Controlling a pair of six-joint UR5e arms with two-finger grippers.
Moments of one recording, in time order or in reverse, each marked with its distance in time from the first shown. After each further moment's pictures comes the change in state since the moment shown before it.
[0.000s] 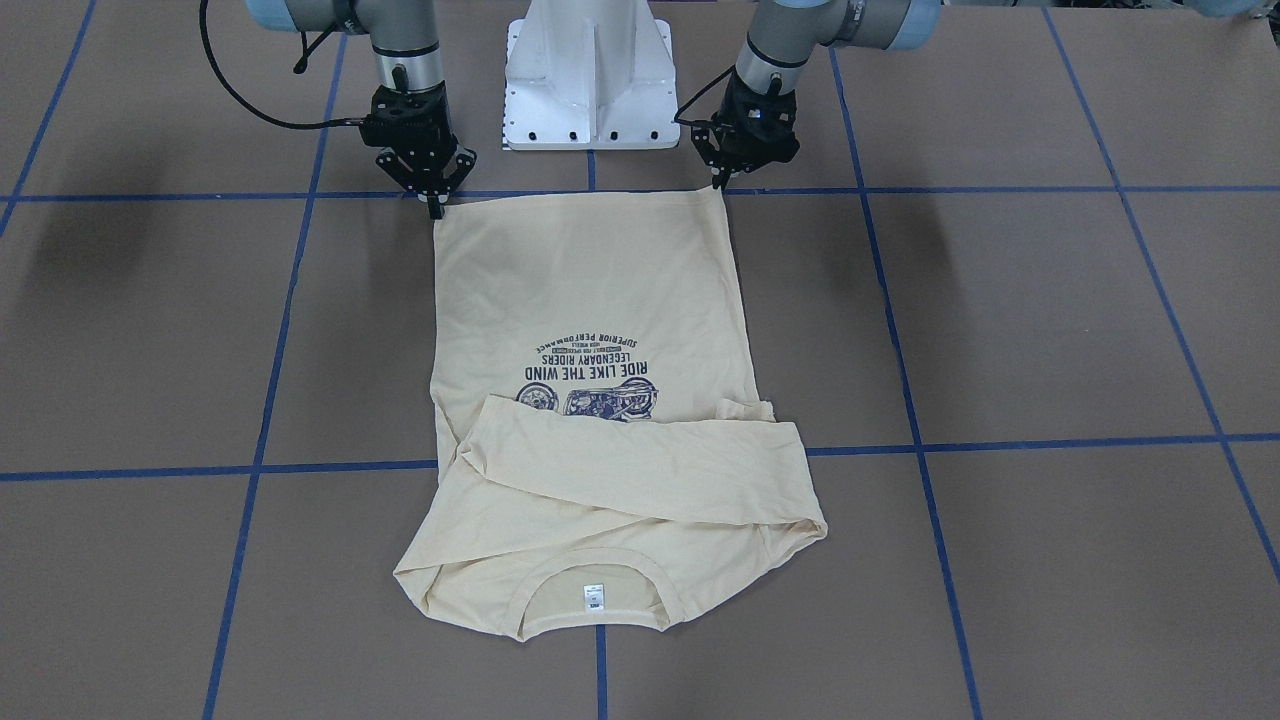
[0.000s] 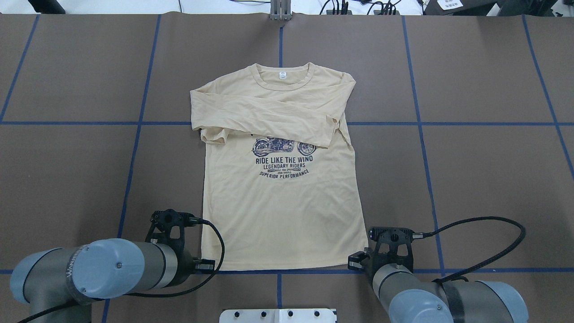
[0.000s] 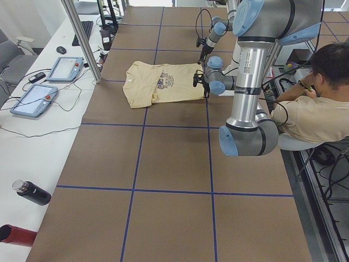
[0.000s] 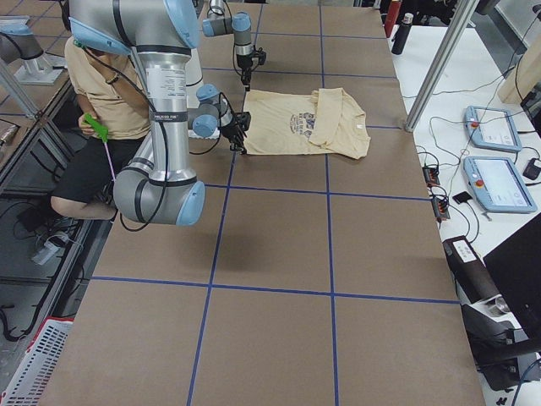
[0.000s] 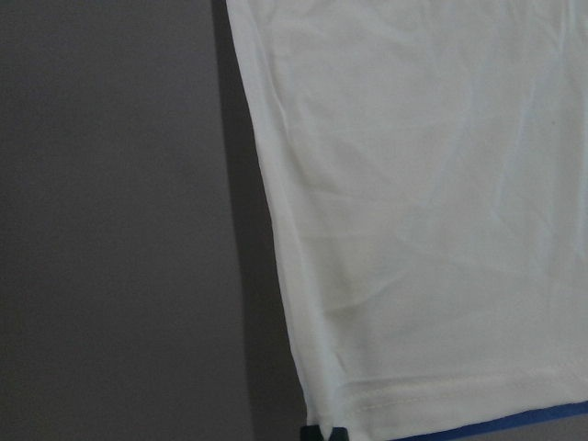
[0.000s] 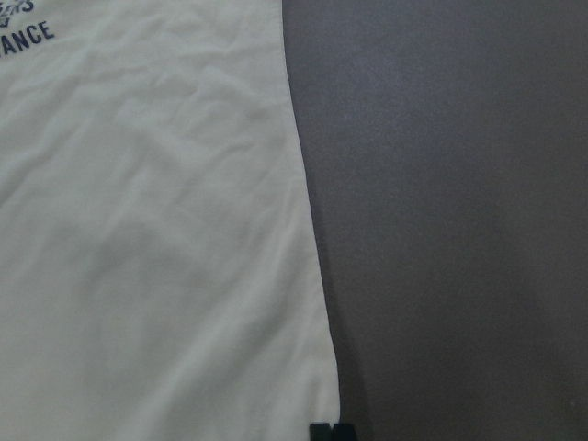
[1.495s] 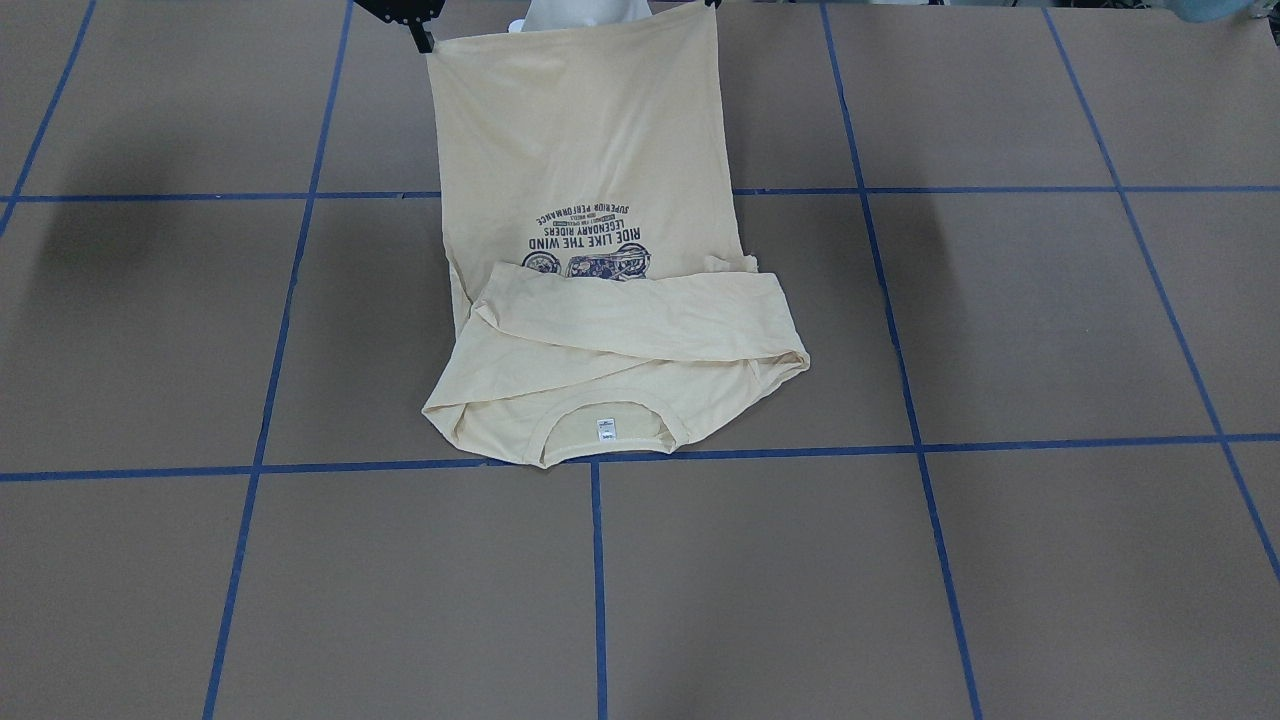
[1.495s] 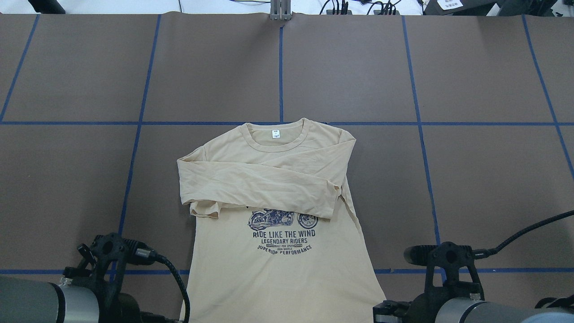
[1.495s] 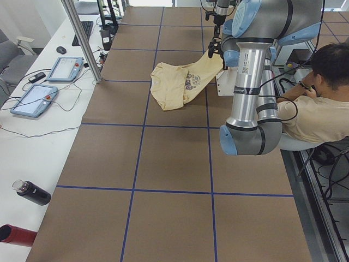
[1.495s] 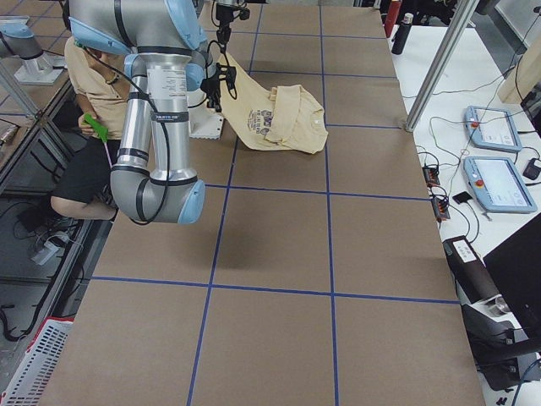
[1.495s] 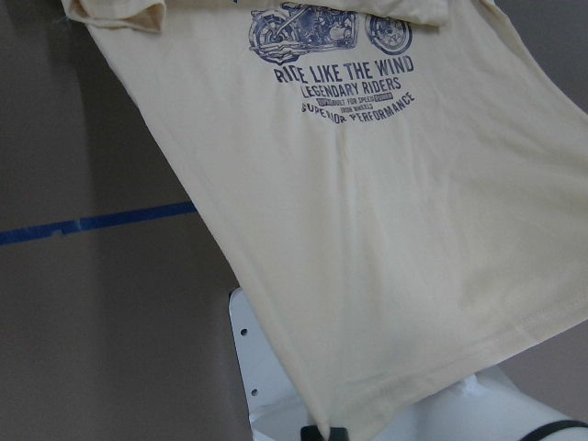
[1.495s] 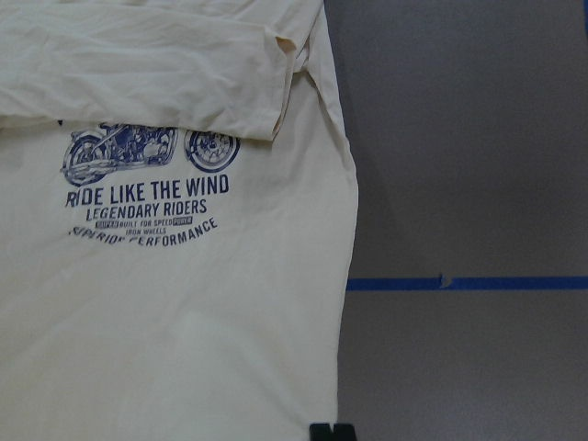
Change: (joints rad) left arm 0.038 -0.018 -0.466 0.354 -0.130 -0.003; right arm 0.014 0.048 0.469 -0.397 0.264 -0.019
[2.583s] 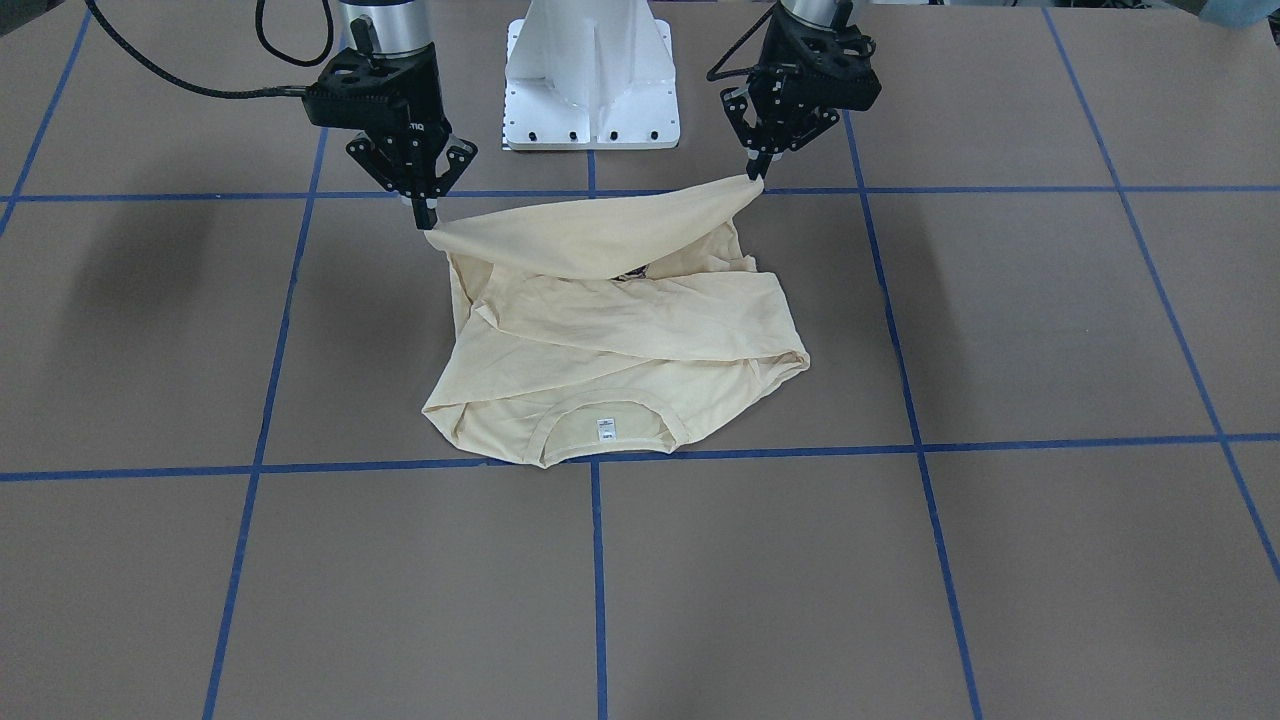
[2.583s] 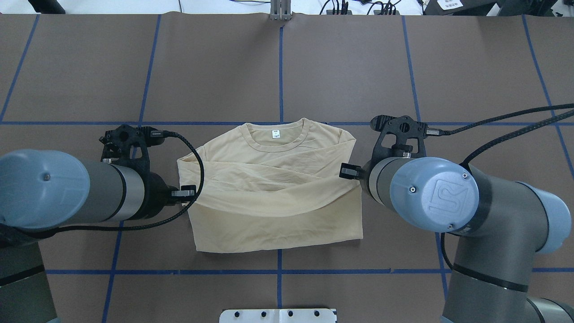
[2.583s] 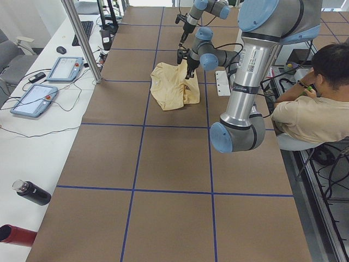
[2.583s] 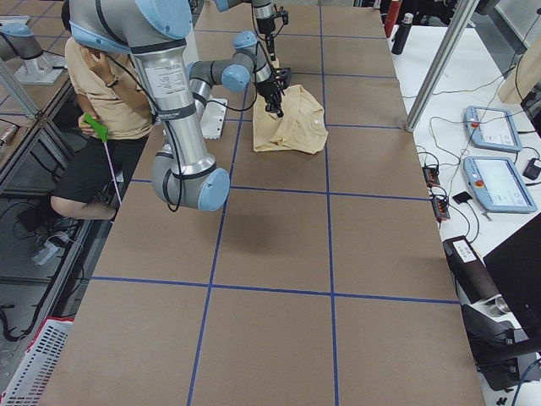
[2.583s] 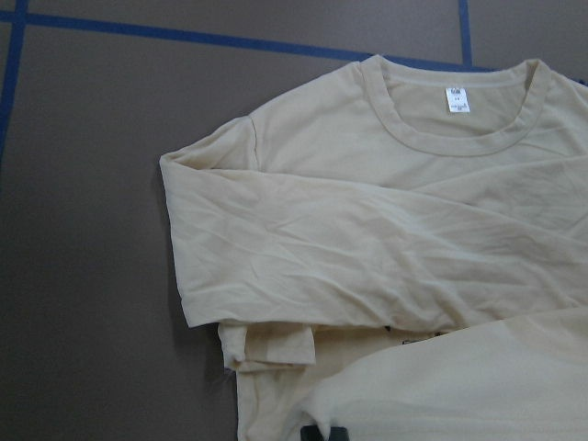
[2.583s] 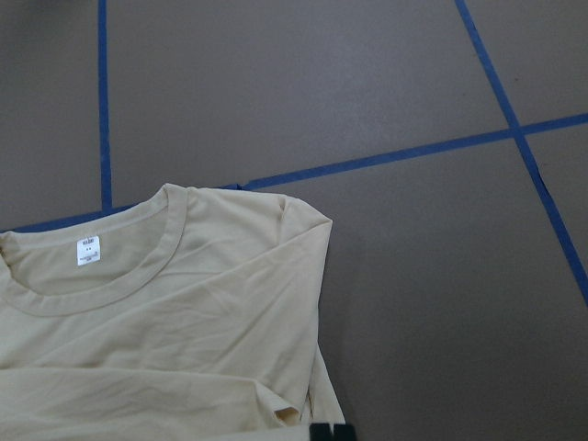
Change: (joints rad) left arm -0.322 -0.119 0.243 -0.001 0.079 0.017; right arm 0.365 0.244 -0.342 0.047 -0.023 -0.095
